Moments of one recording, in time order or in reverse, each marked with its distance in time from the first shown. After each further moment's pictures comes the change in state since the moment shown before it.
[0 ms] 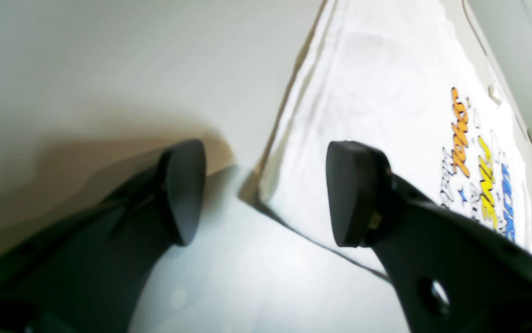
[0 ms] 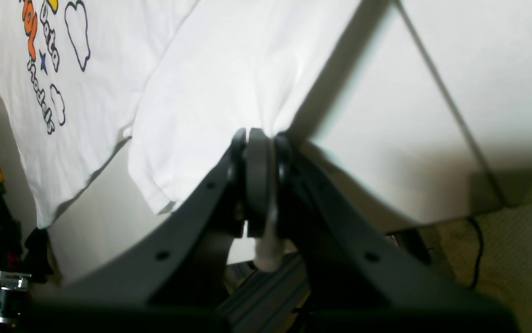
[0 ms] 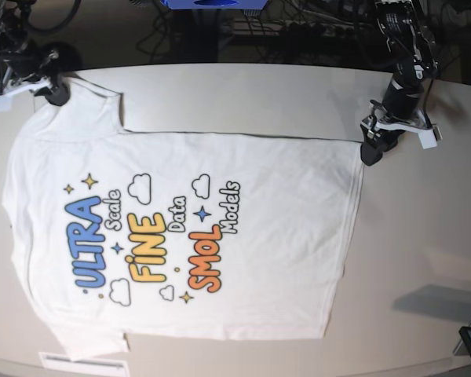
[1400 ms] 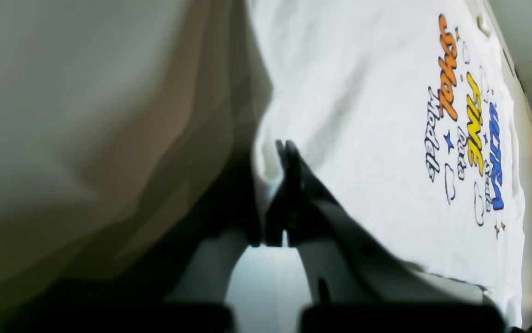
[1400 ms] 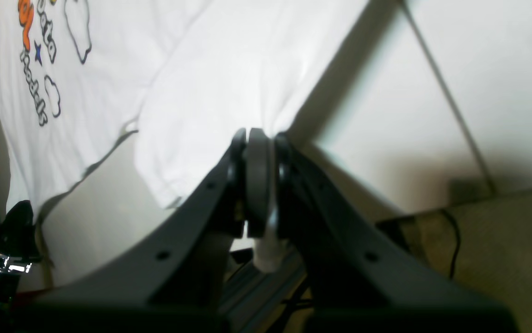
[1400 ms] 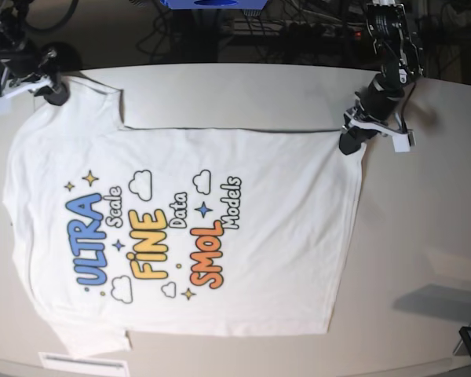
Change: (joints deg) left arm 0.7 -0.1 6.7 1.3 0.2 0.6 3.0; right arm -1.1 0.3 -0.2 5.9 -1.2 -0.2 -2.9
